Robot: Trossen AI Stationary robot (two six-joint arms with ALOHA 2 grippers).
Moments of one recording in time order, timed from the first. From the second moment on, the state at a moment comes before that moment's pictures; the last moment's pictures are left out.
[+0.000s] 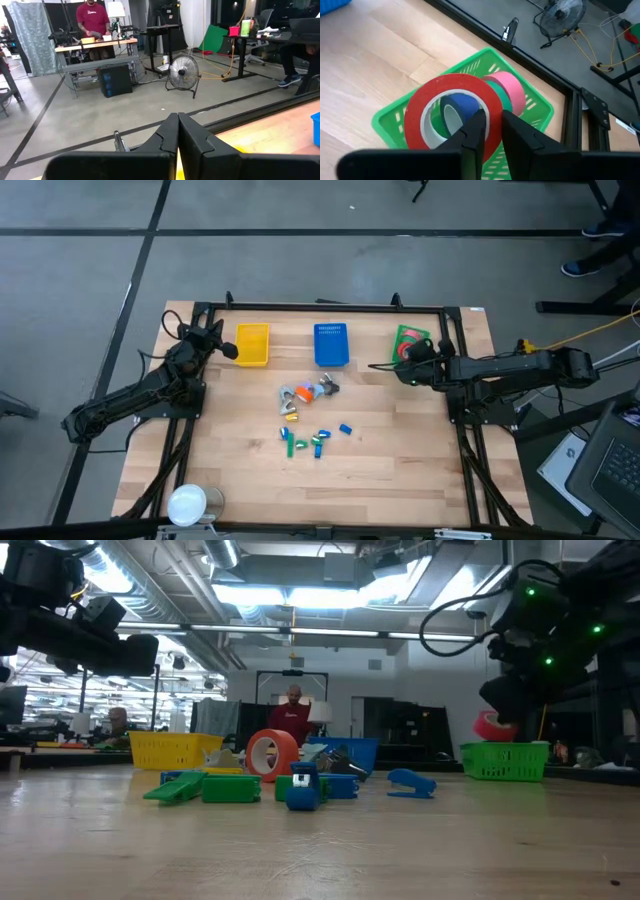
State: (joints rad) left arm 0.58 0.17 0.01 0.10 -0.65 0.01; right arm -0.08 1.06 0.44 -0.55 0.92 0.65
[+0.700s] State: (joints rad) left arm 0.58 0.17 0.01 0.10 -0.65 0.01; right arm -0.16 1.06 0.57 -0.57 0.79 0.54
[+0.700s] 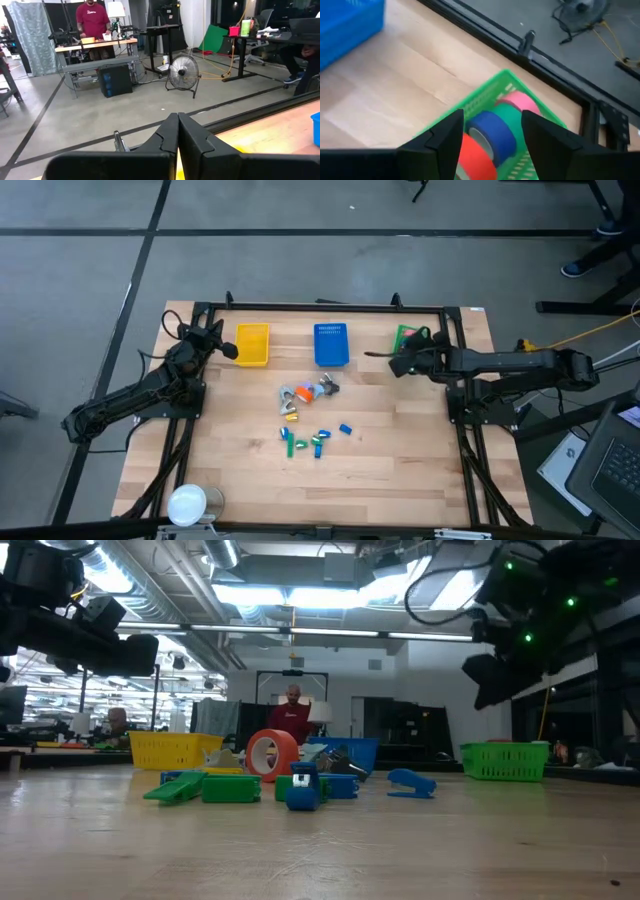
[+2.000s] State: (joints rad) left arm 0.58 0.17 0.01 0.10 -0.65 0.01; right arm -0.15 1.07 0.66 -0.07 -0.10 0.09
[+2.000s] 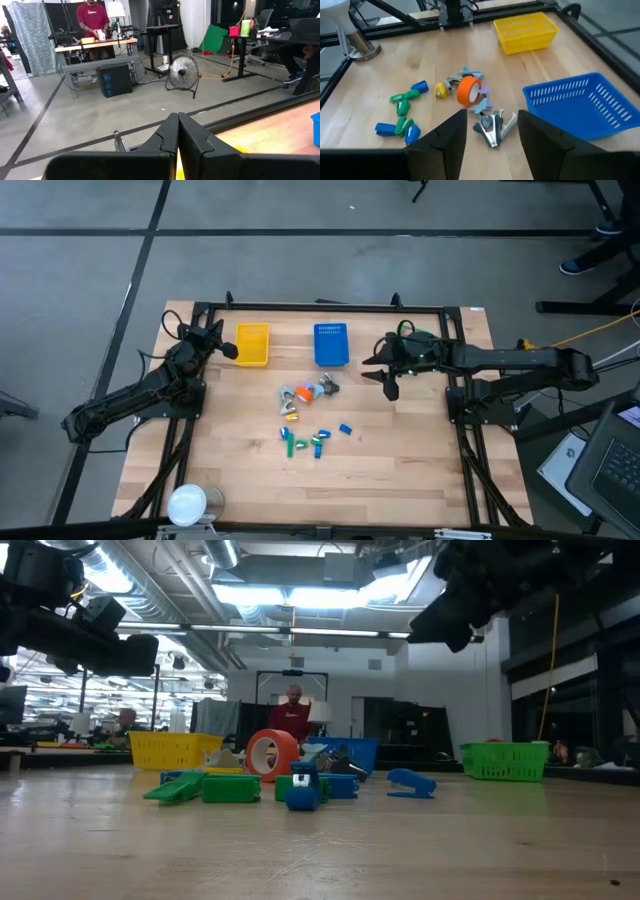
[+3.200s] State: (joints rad) left arm 0.58 0.17 0.01 0.10 -0.65 0.01; right arm 0.01 1.69 0.97 0.19 0.10 0.09
